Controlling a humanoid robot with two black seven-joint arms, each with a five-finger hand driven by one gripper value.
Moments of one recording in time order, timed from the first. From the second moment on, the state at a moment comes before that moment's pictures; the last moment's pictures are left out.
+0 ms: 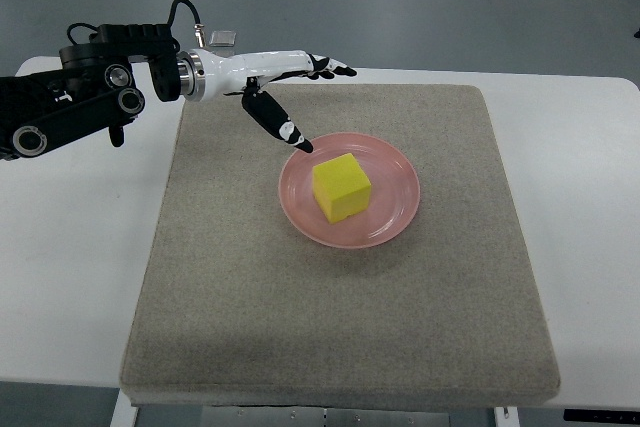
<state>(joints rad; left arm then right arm) -1.22 0.53 -0.20 -1.13 0.94 -0.25 -0.16 0.00 0.00 -0.10 0.15 -0.06 -0.08 0.01</state>
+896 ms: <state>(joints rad) -0.97 0.58 -0.45 -0.79 0.03 -0.41 -0.16 0.00 0.00 -0.10 0.15 -0.06 -0.08 0.01</state>
